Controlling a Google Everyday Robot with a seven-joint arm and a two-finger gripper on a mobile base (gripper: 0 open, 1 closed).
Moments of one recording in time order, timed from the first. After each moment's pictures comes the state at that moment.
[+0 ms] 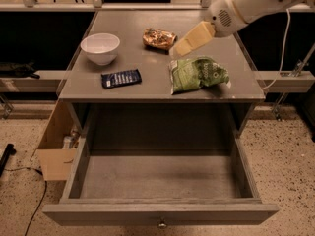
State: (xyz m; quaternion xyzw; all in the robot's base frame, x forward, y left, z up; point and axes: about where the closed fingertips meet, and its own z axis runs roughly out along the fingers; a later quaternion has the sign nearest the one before) arm 0.636 -0.087 0.948 -0.43 0.81 0.23 0.31
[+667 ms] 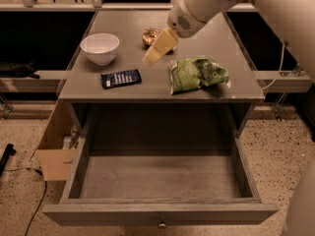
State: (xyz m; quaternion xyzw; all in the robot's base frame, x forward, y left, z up) arm 0.667 -0.013 0.929 -0.52 0.79 0.15 0.31
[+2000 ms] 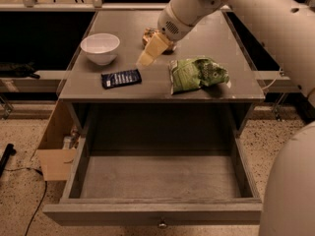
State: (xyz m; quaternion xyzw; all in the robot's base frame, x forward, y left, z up) arm 0.686 0.006 0.907 -0.53 0.78 0.13 0.29
